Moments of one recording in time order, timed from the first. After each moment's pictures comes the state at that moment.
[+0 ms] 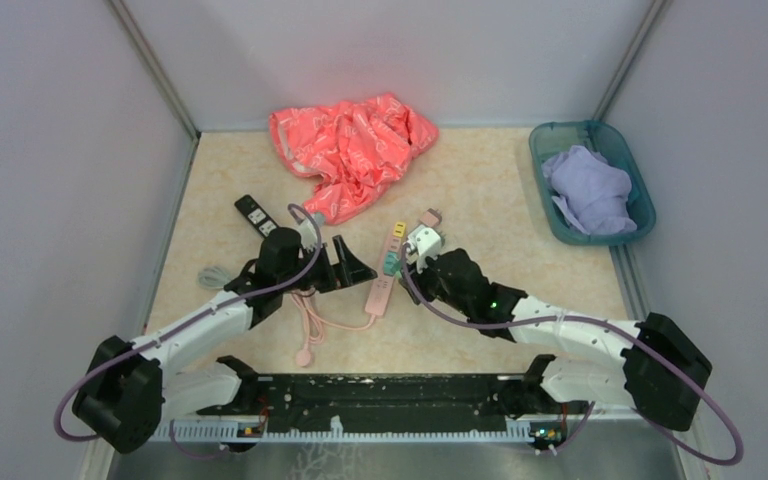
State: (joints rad) left arm -0.56 1.10 0.51 0.13 0.39 -0.81; right arm 0.93 1.12 0.54 0.15 0.16 0.05
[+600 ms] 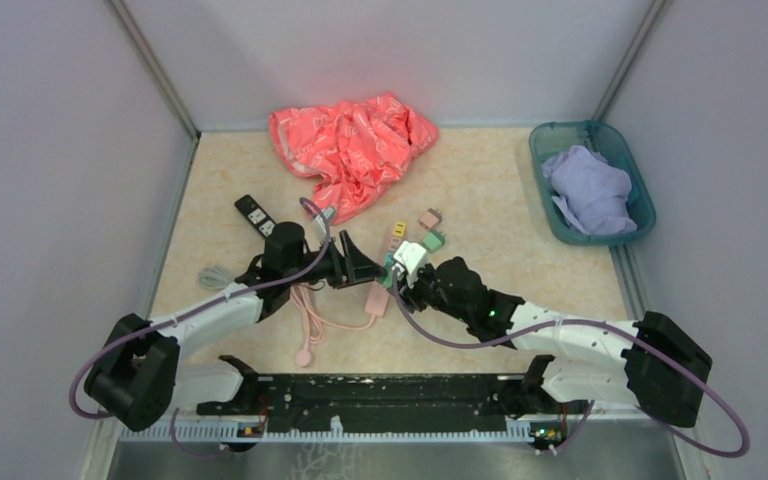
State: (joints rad) left arm -0.56 1.22 0.51 0.36 0.59 -0.94; right arm 0.99 1.11 0.50 0.28 0.06 -0.13
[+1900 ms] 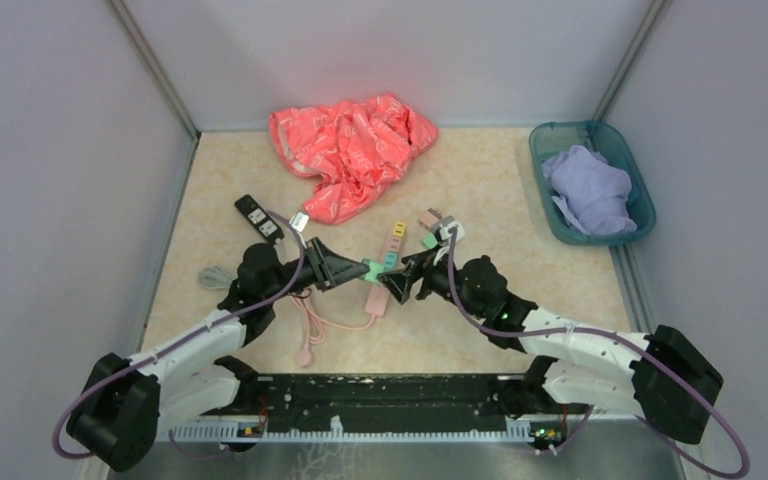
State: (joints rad) left arm -0.52 1.01 0.34 0.57 0.53 -1.06; right arm 0.91 1.03 0.41 0.54 0.01 0.44
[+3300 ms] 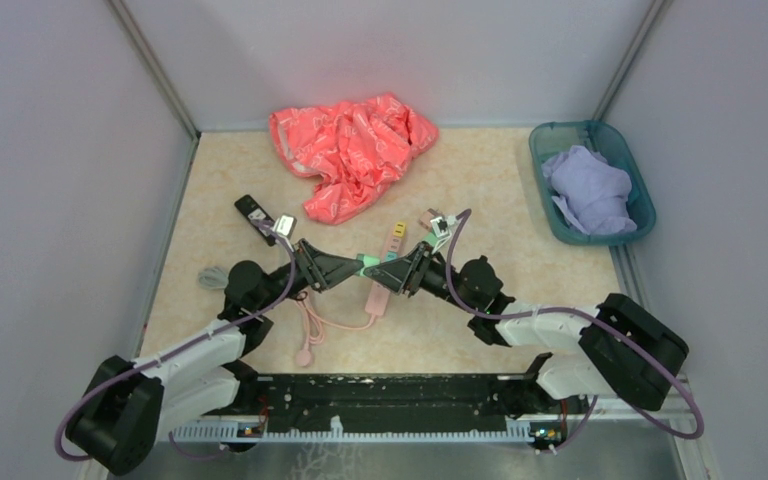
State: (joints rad) left arm -0.52 0.99 0.23 0.93 0.52 -1.27; right arm 0.87 1.27 0.37 1.04 -0.21 0.96
